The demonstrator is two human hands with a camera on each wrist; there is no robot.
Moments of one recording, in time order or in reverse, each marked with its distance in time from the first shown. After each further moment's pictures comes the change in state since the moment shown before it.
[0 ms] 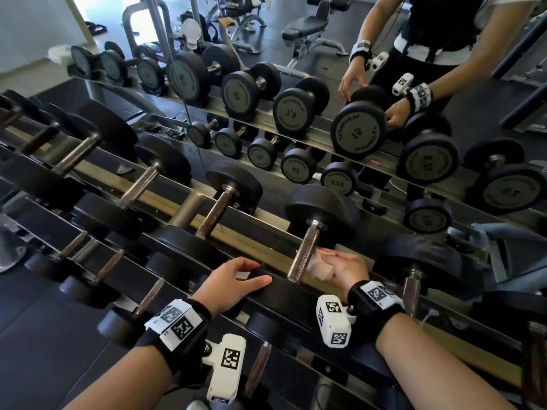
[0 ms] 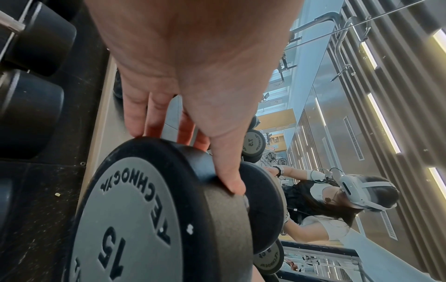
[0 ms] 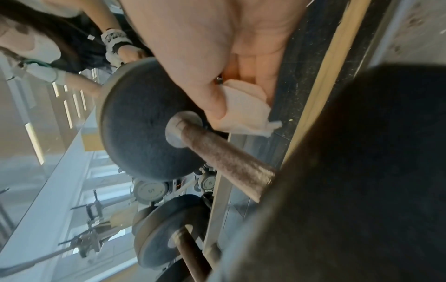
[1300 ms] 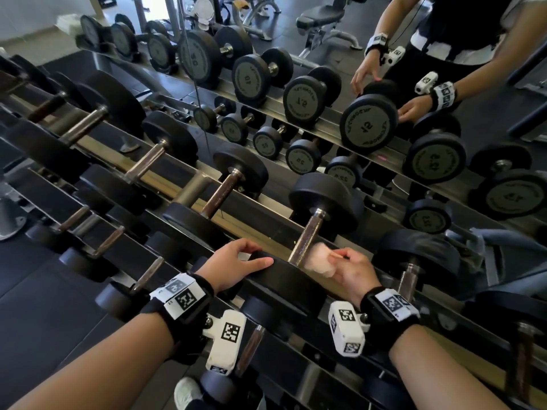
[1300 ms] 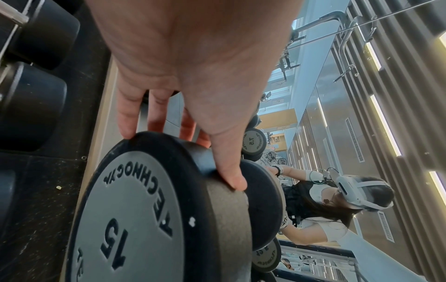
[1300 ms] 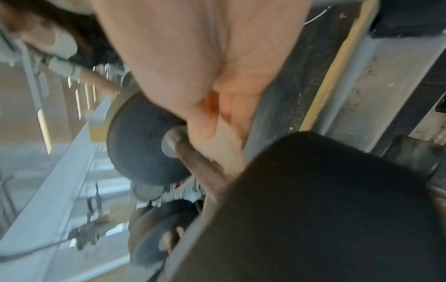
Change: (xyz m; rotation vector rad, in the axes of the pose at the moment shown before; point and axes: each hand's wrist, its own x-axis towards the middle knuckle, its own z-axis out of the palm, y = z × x) left_hand -0.005 0.004 0.000 -0.071 -0.020 -0.011; right_hand -0.023 0.008 -0.019 -0.047 -0.090 -0.023
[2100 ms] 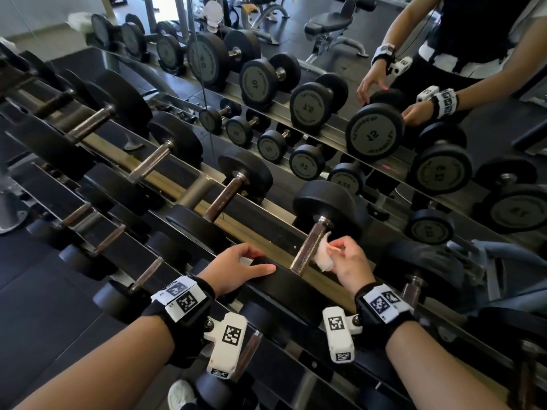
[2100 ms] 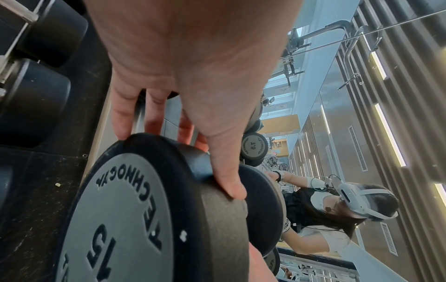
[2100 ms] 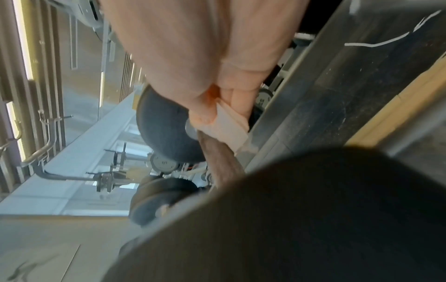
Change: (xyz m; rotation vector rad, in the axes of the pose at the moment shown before) left_hand 0.005 0.000 0.000 -0.053 0.001 -0.014; right_hand 0.016 -0.024 0.012 -0.427 0.001 -0.273
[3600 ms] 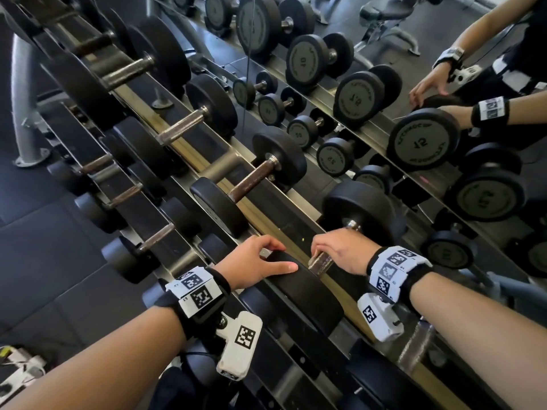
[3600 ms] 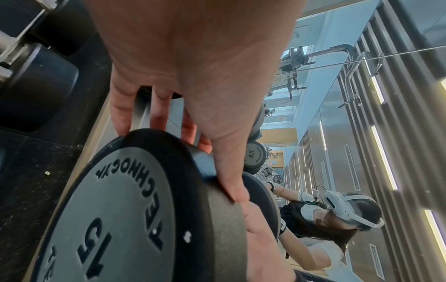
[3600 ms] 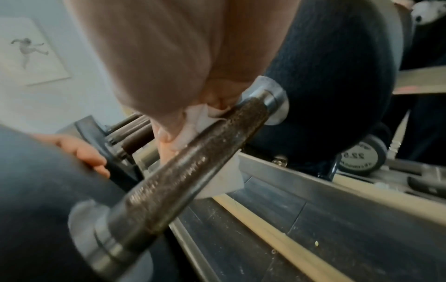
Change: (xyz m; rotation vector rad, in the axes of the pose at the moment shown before) left_hand -0.001 -0.013 0.004 -0.095 -0.001 0.023; right_hand 0.055 -0.064 0.020 -1.087 -0.814 -0.499
